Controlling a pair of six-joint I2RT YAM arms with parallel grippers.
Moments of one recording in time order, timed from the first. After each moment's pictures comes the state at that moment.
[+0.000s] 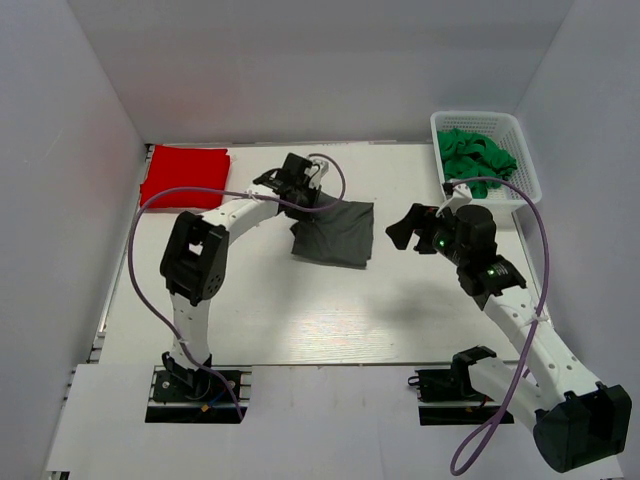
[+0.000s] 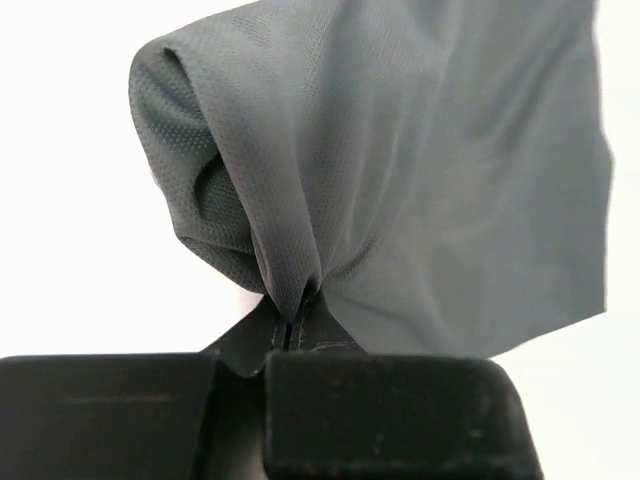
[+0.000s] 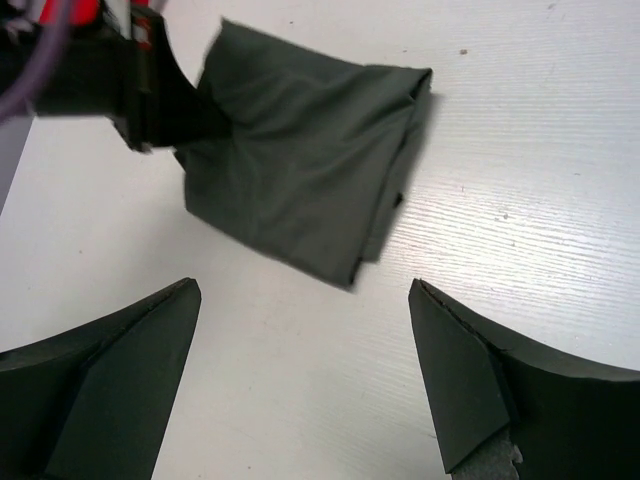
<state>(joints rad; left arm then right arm) -0.52 2.02 1.55 -0.46 0.09 -0.14 0.33 0.91 0.73 -0.20 -0.20 0.41</state>
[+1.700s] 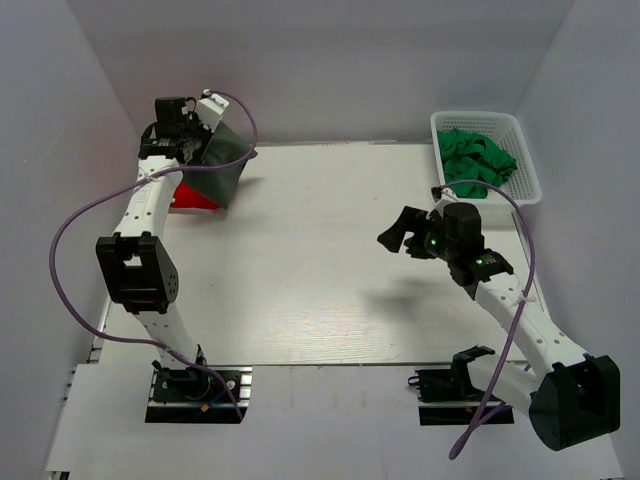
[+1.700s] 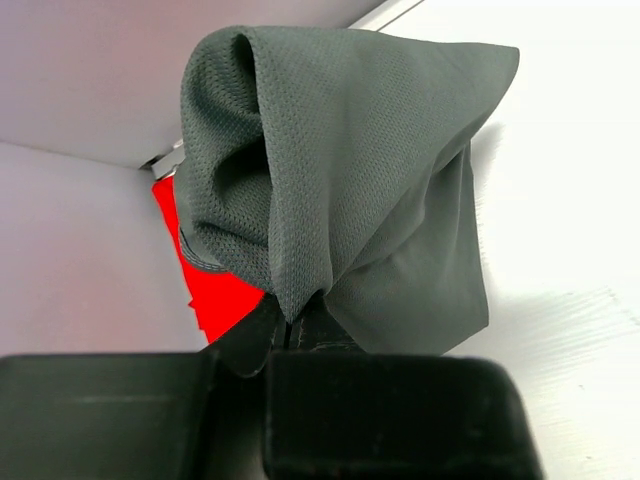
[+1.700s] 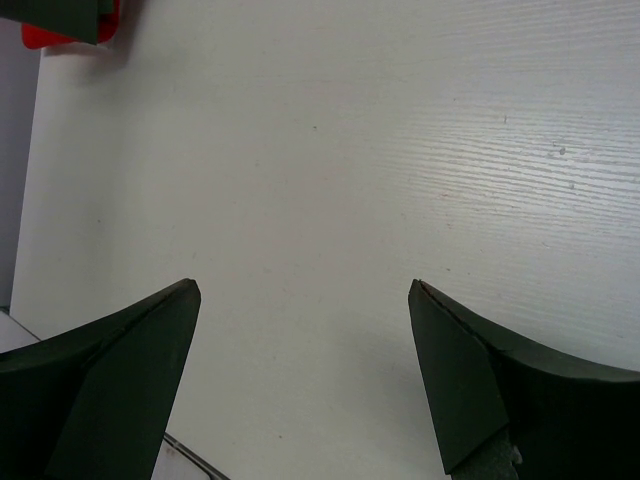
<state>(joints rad) 0.00 1.82 1.76 -0.50 0.07 0.59 0.33 1.03 0.72 -0.22 -0.28 0.51</state>
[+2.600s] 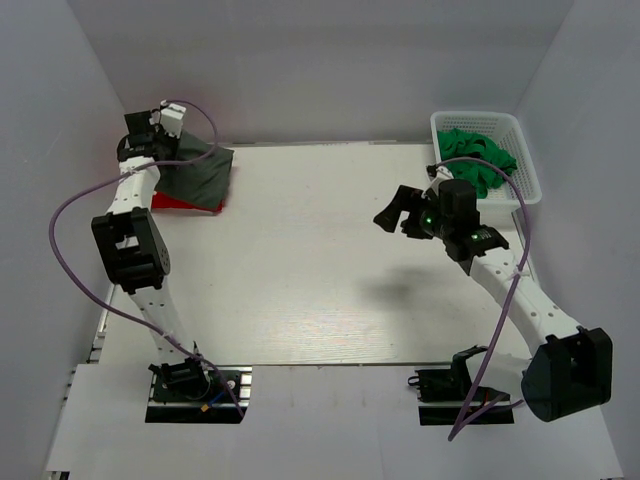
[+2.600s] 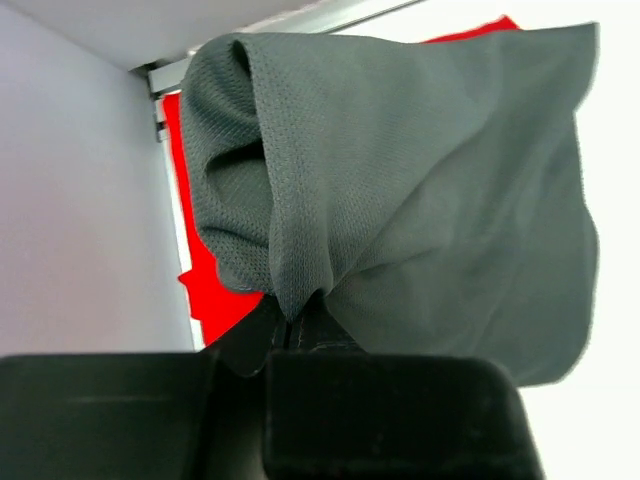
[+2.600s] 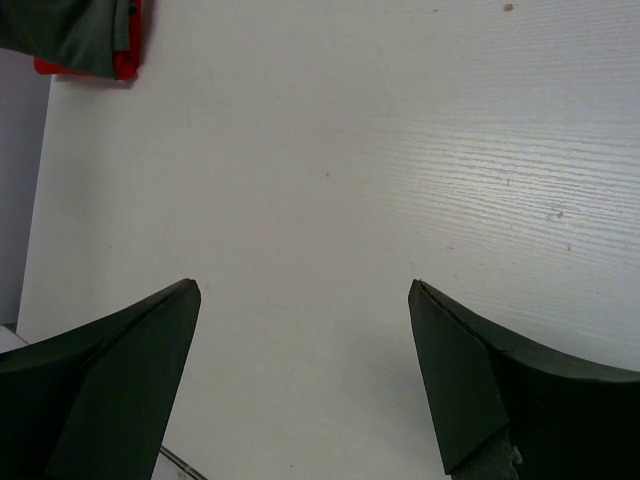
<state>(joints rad) 0.20 2.04 1.80 -0.37 0.14 0.48 0.33 1.17 0.90 -0.25 -0.27 0.49</state>
